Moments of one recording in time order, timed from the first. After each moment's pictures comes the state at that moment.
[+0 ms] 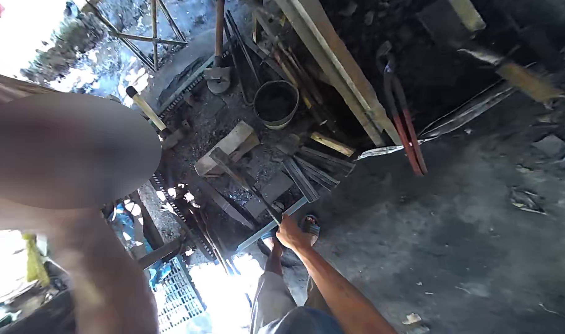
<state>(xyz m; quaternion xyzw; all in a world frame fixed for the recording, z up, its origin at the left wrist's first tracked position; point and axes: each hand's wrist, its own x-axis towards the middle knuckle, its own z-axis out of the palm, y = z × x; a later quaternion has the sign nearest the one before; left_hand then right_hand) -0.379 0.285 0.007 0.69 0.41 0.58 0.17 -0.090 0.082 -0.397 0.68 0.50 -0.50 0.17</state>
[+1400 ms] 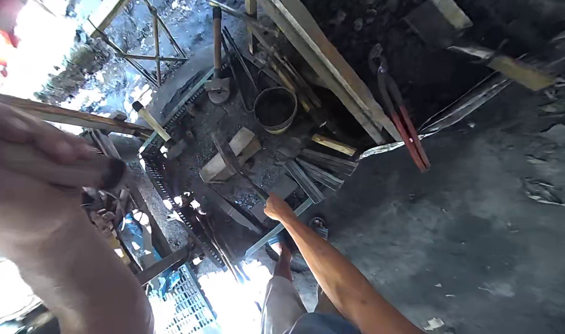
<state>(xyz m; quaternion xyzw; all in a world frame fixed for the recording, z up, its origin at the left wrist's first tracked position) -0.426 0.267 0.017 0.65 0.44 0.53 0.32 -0.137 0.181 -0.379 0.64 0.53 -0.53 0.15</state>
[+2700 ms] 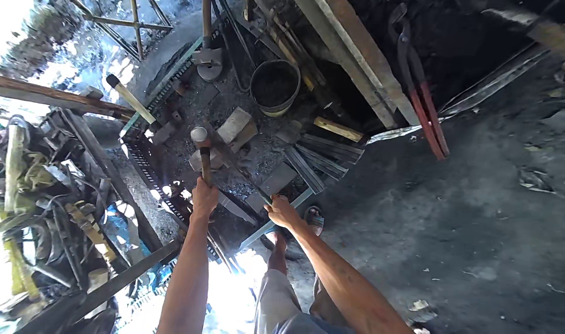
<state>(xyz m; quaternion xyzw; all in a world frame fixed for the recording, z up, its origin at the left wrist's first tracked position) -0.378 0.197 -0.360 0.40 0.84 0.01 0.36 -0.121 0.132 -0.424 0.63 0.56 -0.53 0.11</state>
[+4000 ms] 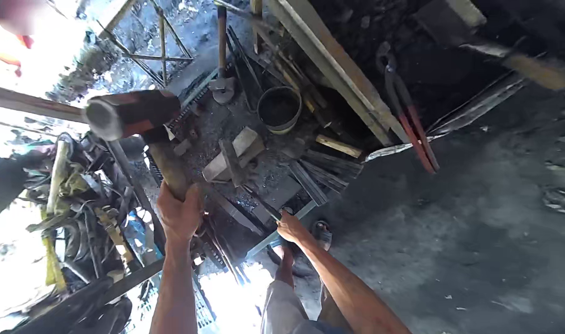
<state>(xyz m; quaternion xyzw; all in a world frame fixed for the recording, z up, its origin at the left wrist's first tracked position) -0.346 0.182 -0.138 0.47 0.73 0.40 0.30 -0.103 0.106 -0.397 0.65 0.53 -0.52 0.14</state>
